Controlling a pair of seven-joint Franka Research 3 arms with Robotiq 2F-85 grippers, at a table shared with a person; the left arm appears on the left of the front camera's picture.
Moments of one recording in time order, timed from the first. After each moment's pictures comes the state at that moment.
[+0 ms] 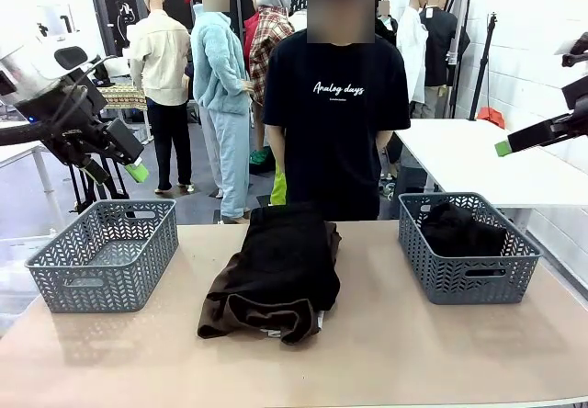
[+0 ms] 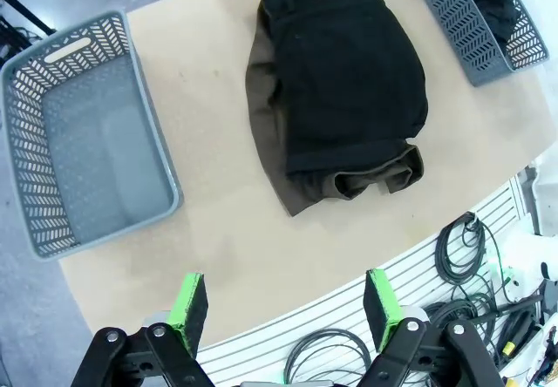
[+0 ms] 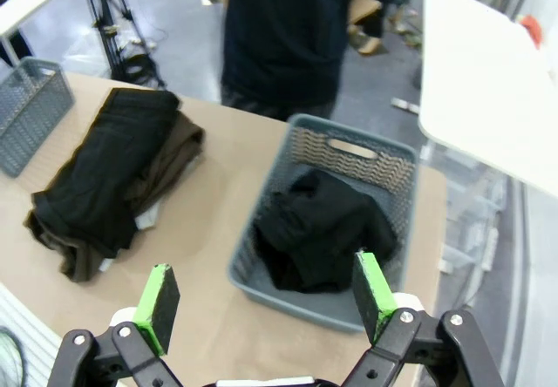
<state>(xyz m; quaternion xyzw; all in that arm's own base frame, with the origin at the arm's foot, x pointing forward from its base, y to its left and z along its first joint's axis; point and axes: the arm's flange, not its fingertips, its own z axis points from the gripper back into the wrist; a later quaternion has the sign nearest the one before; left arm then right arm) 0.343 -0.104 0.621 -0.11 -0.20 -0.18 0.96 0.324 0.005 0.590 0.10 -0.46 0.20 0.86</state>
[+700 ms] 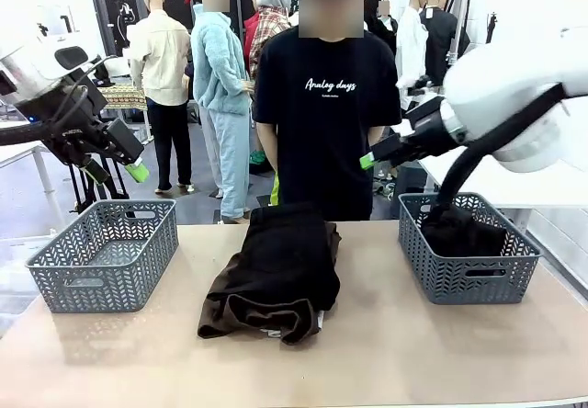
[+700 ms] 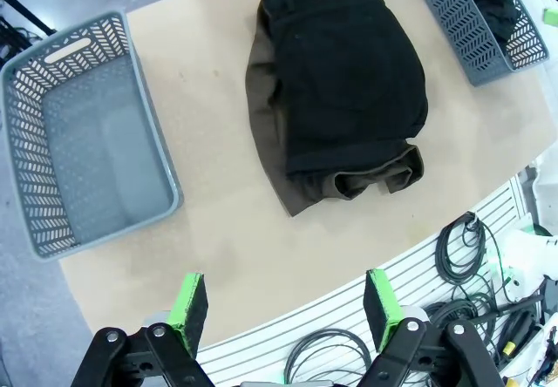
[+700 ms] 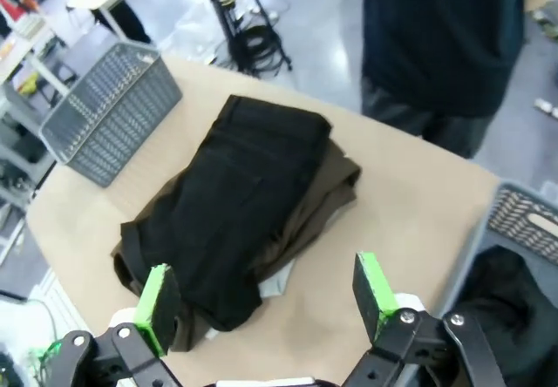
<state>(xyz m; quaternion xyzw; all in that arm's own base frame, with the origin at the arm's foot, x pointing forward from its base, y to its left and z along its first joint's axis) 0.343 -0.104 0.621 -0.11 -0.20 -0.18 0.96 0.462 0.151 0.530 0.26 -0.37 0.25 0.86</state>
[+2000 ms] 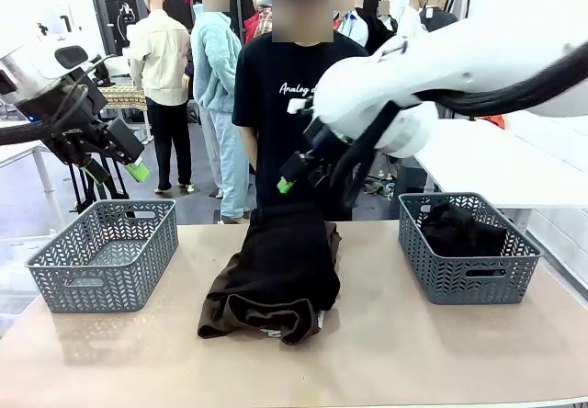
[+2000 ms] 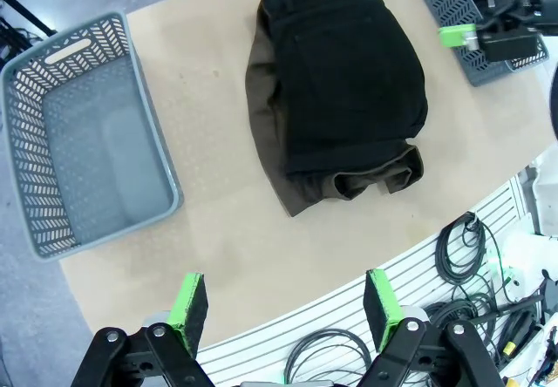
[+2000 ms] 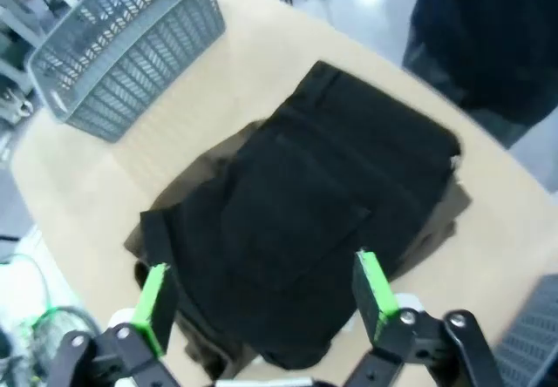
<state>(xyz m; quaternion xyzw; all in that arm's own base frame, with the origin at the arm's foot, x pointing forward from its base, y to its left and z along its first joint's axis) 0.343 -0.105 0.622 -0.11 -0.20 -0.18 0.96 0.508 0.328 0.508 0.20 -0.25 0.34 0.89</state>
